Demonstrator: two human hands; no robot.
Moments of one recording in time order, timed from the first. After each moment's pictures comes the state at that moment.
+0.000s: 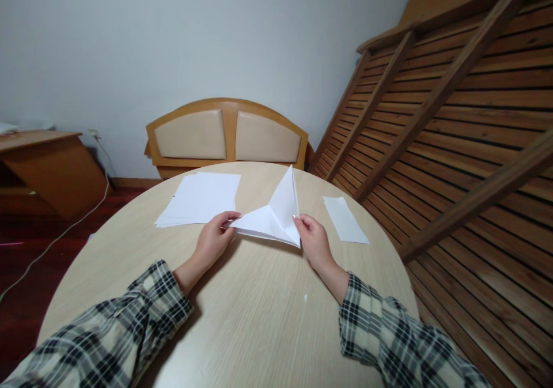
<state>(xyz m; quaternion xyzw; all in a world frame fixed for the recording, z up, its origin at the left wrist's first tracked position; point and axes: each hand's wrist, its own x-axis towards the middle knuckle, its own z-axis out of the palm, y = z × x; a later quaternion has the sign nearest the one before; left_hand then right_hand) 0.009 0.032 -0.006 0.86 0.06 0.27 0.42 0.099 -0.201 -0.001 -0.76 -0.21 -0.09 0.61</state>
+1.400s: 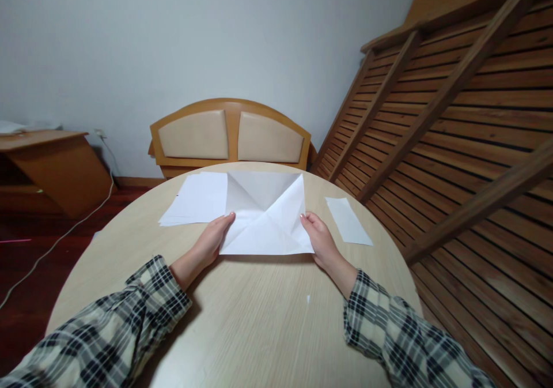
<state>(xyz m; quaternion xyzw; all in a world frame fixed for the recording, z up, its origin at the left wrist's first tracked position) 0.009 0.026 0.002 0.61 0.14 0.12 0.77 0.103 -0.204 -0.001 -0.63 -0.15 0.10 0.76</state>
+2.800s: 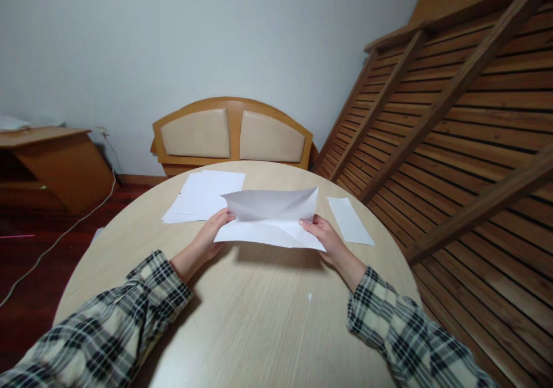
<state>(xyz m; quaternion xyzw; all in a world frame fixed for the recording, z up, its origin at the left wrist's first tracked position) 0.006 0.027 0.015 0.63 0.07 0.16 0.76 0.106 -0.220 0.014 -0.61 -0.19 0.19 0.75</state>
